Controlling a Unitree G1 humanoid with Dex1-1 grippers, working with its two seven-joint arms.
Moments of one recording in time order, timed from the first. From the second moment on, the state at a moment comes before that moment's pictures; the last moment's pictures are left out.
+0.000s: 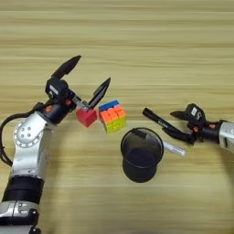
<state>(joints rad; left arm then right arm) -0.24 0.25 0.07 0.28 -0.32 -0.49 -0.78 -0.31 -0.41 0.17 0.45 0.07 -0.04 0.90</state>
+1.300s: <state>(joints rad) -0.25 0.25 0.07 0.28 -0.36 -0.48 -0.79 -0.35 -0.42 0.13 0.47 0.10 -0.07 0.92</state>
